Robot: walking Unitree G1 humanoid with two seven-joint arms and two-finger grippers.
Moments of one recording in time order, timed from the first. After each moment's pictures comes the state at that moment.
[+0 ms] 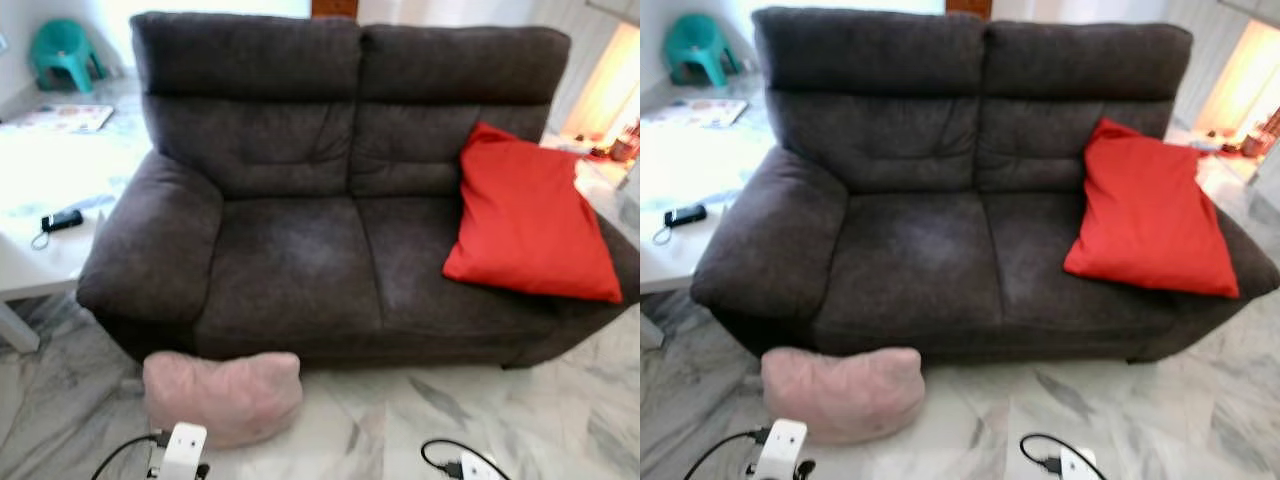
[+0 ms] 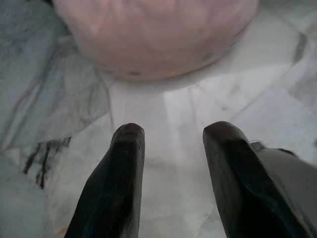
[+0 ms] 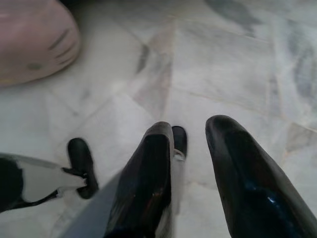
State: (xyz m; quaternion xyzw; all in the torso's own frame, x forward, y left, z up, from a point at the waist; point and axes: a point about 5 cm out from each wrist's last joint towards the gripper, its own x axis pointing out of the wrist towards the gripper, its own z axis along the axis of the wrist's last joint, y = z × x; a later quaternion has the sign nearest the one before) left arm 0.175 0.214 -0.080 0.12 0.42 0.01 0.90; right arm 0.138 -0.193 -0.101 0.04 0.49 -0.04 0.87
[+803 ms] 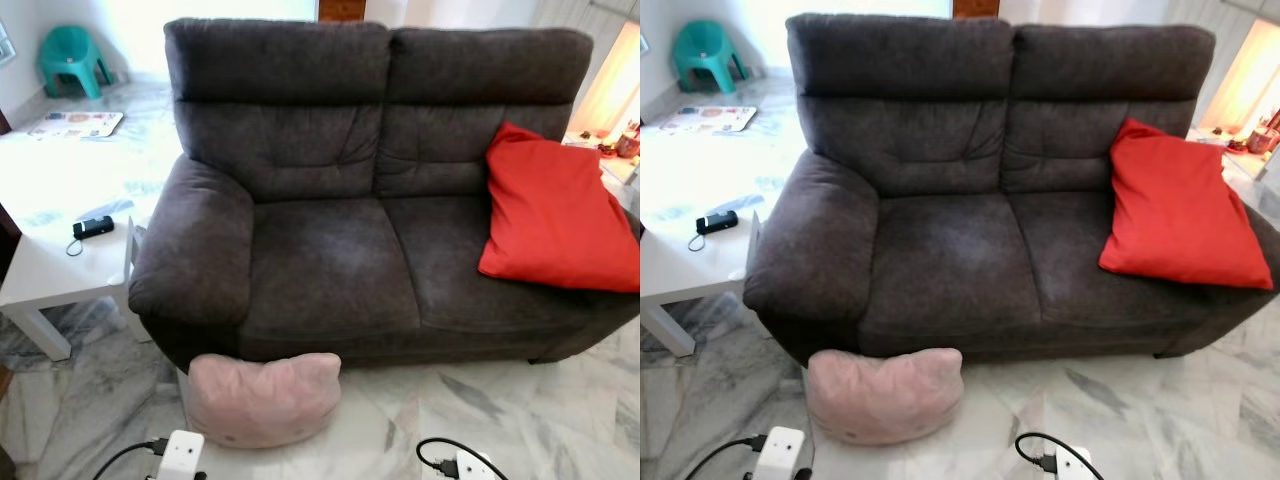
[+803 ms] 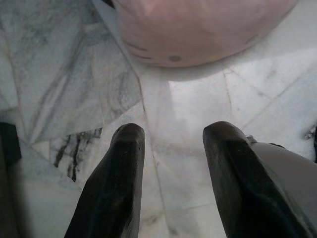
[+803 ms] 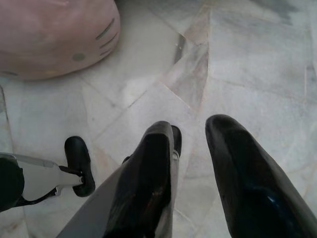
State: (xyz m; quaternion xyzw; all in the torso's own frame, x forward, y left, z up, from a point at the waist) left arm 0.172 0.210 -0.083 0.12 0.43 0.01 0.90; right arm 0.138 -0.195 -0.100 0.04 0.49 -0.04 0.87
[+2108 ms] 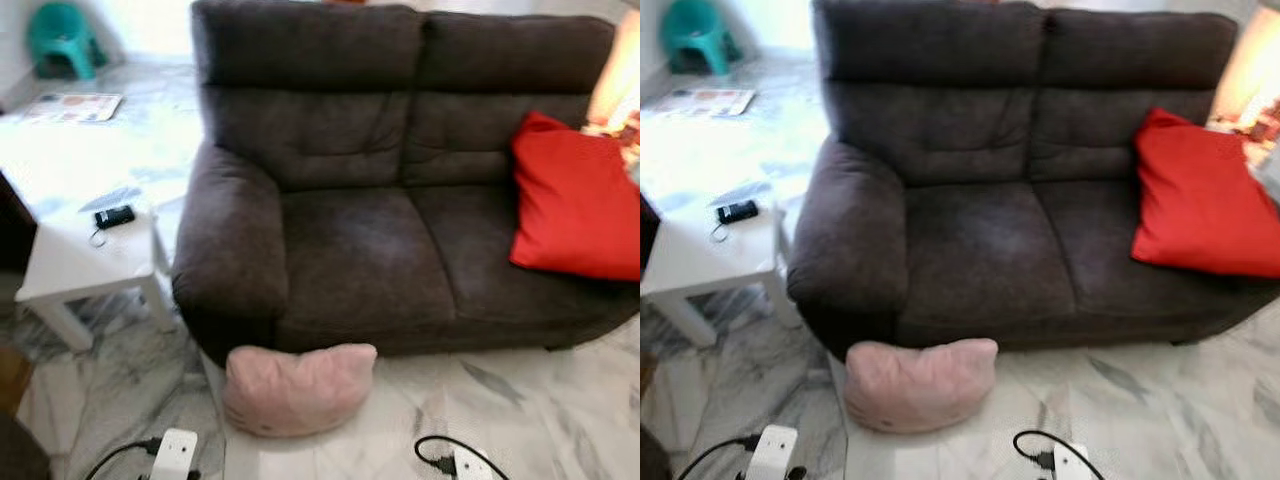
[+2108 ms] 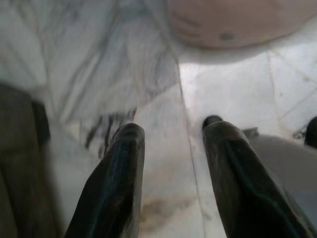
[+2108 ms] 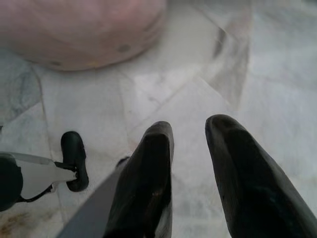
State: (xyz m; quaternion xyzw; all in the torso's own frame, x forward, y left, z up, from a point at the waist) left arm 0.170 0.219 -0.082 0.11 0.43 0.02 0.89; right arm 0.143 -0.194 -0.098 0.05 0.48 -0.03 0.88
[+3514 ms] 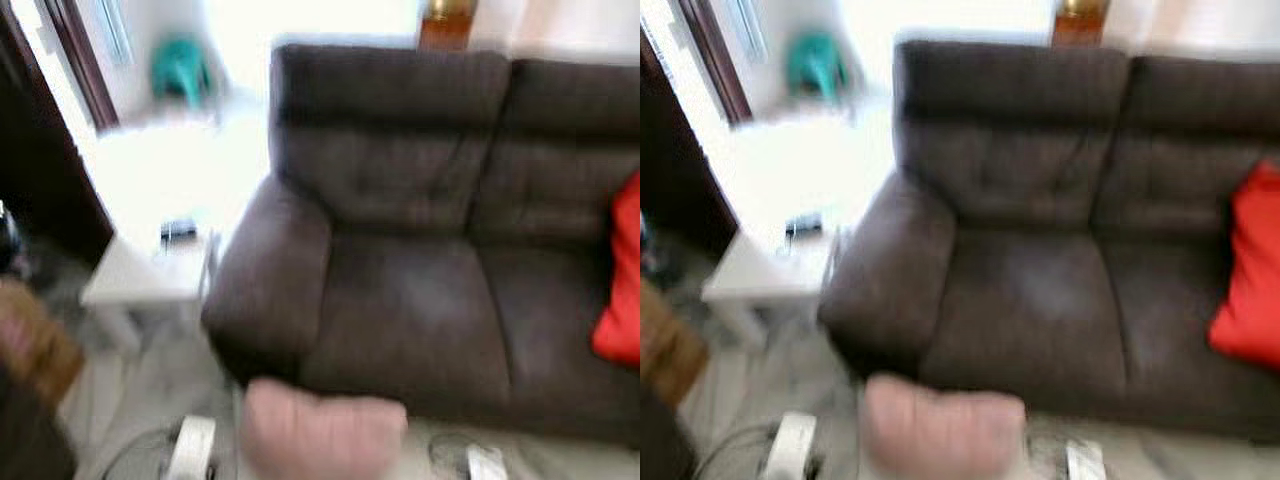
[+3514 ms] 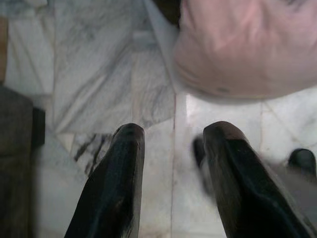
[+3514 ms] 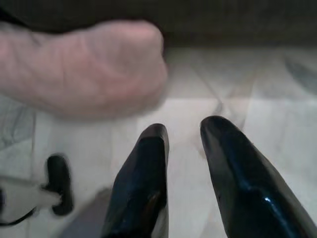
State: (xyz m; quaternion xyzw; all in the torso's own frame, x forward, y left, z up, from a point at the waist) left arm 0.172 0.205 -0.083 0.11 0.43 0.01 0.90; right arm 0.141 -0.204 -0.097 0.04 0.47 -0.03 0.88
